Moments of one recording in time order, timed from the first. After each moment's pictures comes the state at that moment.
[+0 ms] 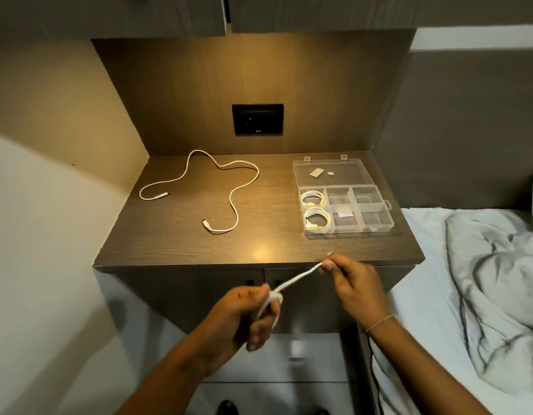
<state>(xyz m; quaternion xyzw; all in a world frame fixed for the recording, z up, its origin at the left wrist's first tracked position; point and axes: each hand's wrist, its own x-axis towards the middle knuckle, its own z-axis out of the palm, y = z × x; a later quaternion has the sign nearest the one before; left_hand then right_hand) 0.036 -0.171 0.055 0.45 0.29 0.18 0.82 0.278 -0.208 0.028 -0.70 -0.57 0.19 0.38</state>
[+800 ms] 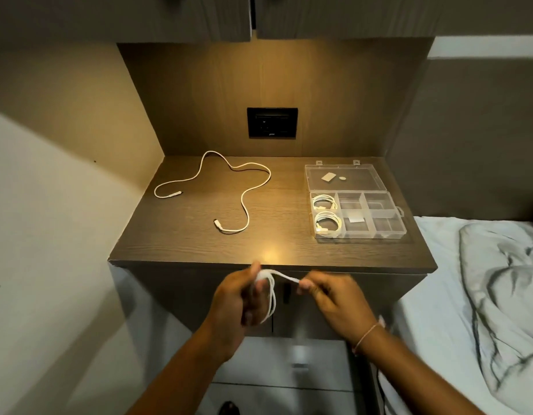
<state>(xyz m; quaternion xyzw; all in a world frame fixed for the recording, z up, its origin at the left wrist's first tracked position) 0.041 -0.164 0.056 0.38 0.36 0.34 0.78 0.246 -0.207 0.032 -0.64 -0.66 0.26 0.31</state>
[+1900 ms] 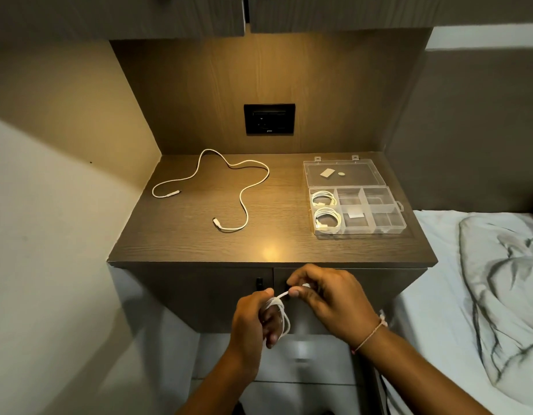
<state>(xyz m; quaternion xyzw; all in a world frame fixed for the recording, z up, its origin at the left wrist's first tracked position) 0.063 -0.195 0.019 0.41 0.47 0.37 0.69 0.233 -0.211 0.047 -0.61 -0.70 0.20 0.32</state>
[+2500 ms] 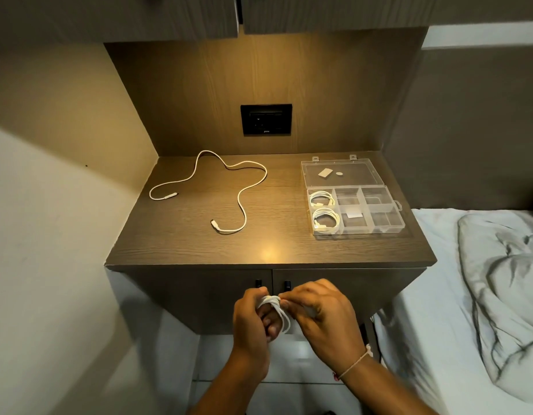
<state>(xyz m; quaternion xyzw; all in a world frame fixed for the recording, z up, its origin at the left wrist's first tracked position) 0.076 -0.194 0.020 0.28 0.53 0.43 0.68 0.208 -0.229 0.021 -0.64 -0.65 0.15 0.37</state>
